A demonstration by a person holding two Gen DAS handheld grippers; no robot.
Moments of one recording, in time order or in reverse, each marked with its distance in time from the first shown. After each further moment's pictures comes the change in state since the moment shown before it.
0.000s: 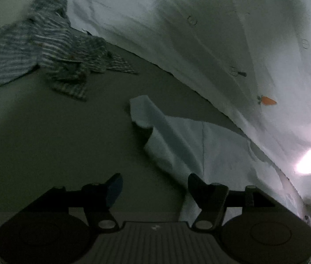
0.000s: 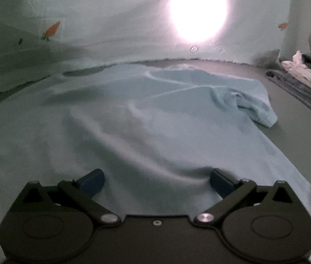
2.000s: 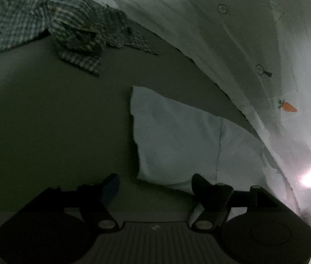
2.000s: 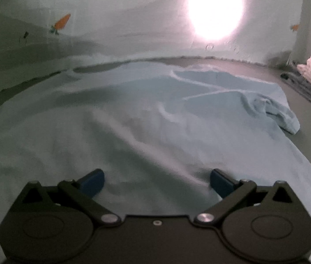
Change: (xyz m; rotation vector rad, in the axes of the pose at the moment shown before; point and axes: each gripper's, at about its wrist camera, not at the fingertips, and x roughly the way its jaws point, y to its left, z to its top) left arm 0.032 0.017 -0.001 -0.143 0.089 0.008; right arm 0.014 0.047 0.009 -0.001 0.016 0.005
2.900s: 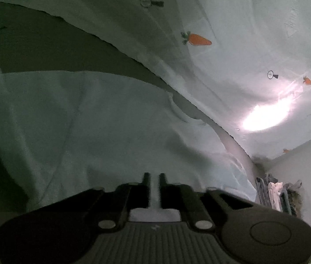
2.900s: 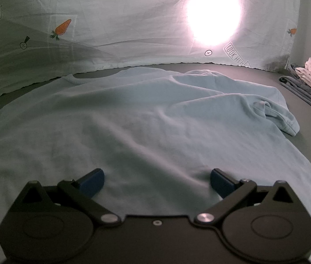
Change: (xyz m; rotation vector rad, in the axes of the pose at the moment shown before) left arm 0.069 -0.138 -0.026 0.276 0.156 -0.318; right arm 0.001 0.000 0.001 0.000 -0.017 0.002
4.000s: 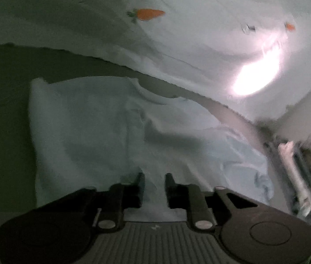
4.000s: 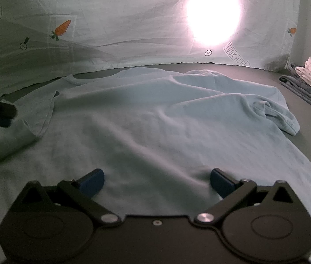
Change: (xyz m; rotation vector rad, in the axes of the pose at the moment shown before) left arm 0.031 -0.055 -0.011 0.224 0.055 0.006; right arm -0.001 0.000 0.000 0.004 0.004 0.003
